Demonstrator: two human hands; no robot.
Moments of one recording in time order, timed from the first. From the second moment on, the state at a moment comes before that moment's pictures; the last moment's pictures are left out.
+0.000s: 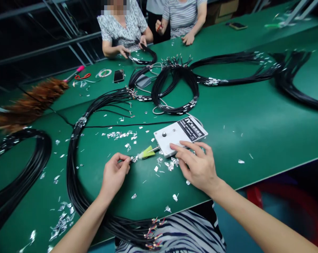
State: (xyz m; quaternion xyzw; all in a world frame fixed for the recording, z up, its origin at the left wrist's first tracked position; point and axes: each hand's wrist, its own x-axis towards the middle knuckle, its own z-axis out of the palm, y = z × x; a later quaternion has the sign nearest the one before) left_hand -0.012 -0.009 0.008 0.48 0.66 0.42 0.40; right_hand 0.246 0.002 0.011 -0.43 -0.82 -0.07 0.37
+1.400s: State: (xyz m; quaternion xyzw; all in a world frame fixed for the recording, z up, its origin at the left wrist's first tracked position) left_hand 0.041 -0.037 0.076 0.75 0.46 0.14 0.47; right_hand 0.218 -0.030 0.024 -0.35 -0.38 0.73 0.44
